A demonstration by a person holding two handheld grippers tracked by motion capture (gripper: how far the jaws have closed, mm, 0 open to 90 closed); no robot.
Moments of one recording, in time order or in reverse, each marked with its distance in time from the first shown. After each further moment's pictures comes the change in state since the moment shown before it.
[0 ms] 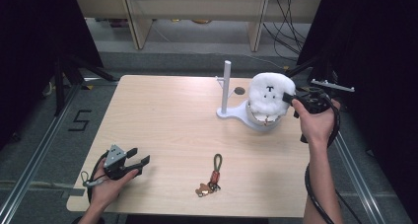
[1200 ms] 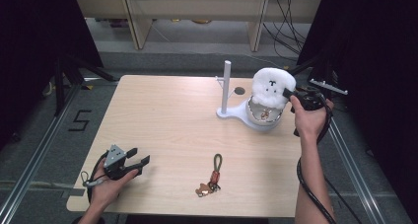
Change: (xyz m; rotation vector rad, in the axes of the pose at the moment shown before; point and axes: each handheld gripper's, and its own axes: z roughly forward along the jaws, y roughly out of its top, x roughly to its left) left arm 0.000 0.000 0.000 0.001 0.001 0.000; right arm -0.027 -0.008 0.039 -0.103 -0.046 0.073
